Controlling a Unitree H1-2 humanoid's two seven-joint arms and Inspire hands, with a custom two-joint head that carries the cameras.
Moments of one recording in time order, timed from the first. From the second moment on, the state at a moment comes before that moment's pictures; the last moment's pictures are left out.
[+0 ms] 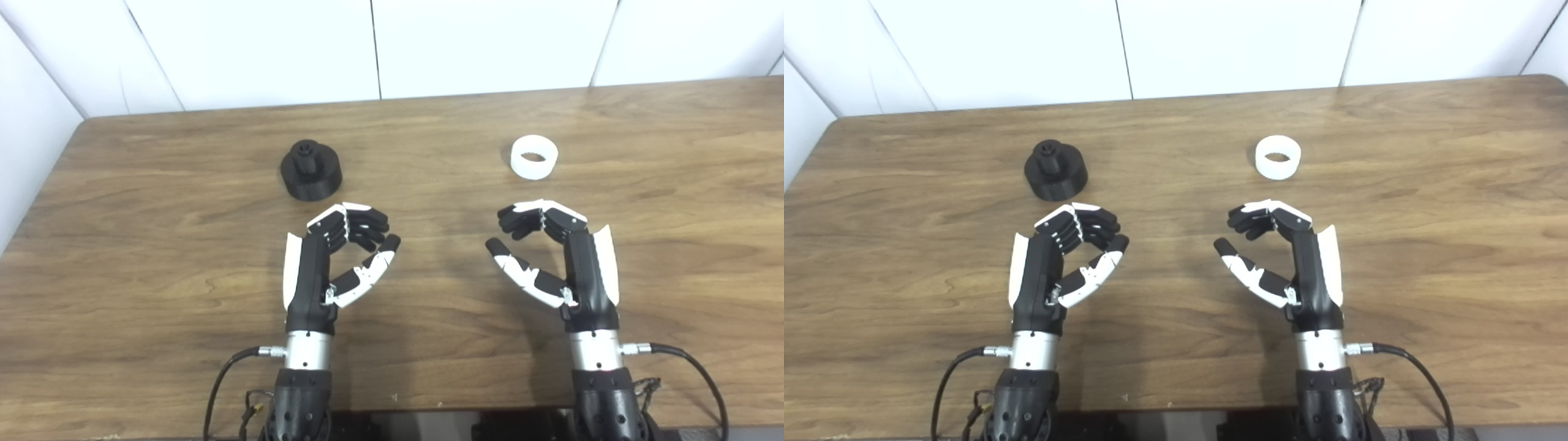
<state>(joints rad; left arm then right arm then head) 0.14 -0.12 -0.16 -0.23 0.29 -0.18 0.10 0.12 -0.11 0.29 -0.24 -0.36 -0.21 -0.40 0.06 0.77</state>
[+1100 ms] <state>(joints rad) 0.14 -0.13 -0.20 -0.21 0.34 -0.19 0.15 0.14 -0.12 0.23 -0.23 -0.30 -0.22 -0.37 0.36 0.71</state>
